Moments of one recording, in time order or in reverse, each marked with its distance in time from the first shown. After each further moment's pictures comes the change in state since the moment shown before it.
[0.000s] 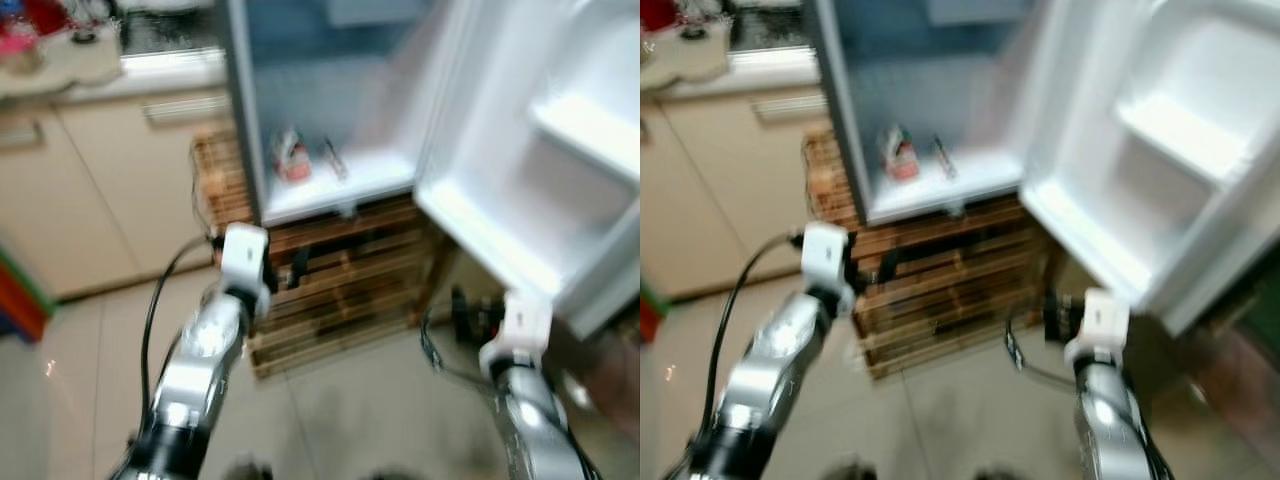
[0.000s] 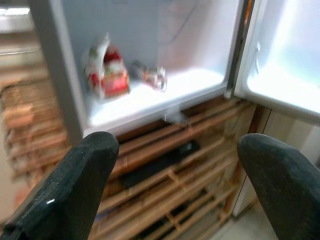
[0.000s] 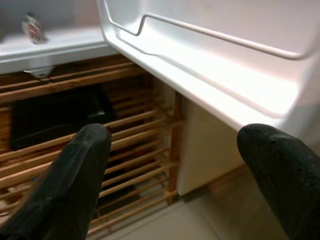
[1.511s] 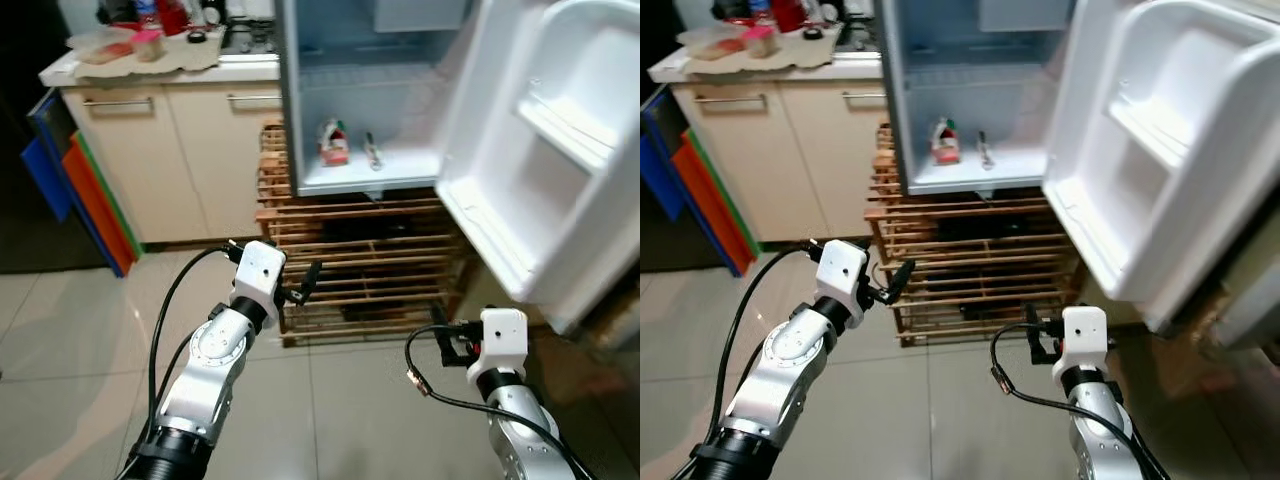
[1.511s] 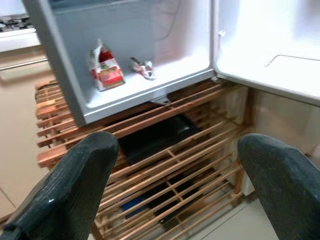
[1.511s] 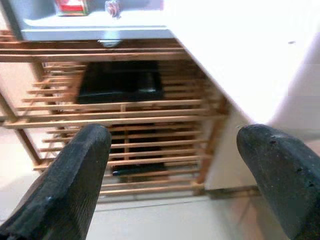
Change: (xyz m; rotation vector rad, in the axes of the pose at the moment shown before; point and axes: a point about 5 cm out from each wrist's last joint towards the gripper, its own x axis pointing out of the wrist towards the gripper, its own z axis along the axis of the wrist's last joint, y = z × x) left arm -0.002 -0.023 -0.013 0.126 -0.009 -0.124; right arm -0.012 0.003 -0.018 -0.076 0.059 0.102
